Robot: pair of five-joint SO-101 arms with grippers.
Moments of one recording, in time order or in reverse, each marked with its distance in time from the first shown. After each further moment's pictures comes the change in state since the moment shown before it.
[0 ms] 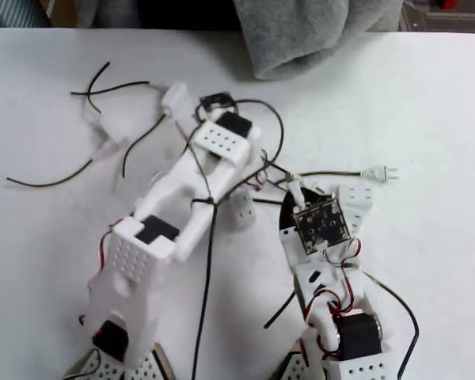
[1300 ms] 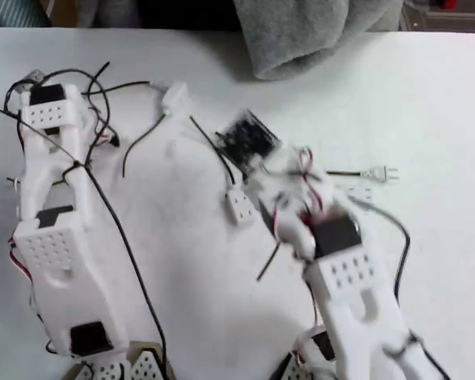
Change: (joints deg) left arm -42.9 0.0 -0.4 -4.7 -13.6; right arm -9.3 59.7 -45.3 1.3 17.0
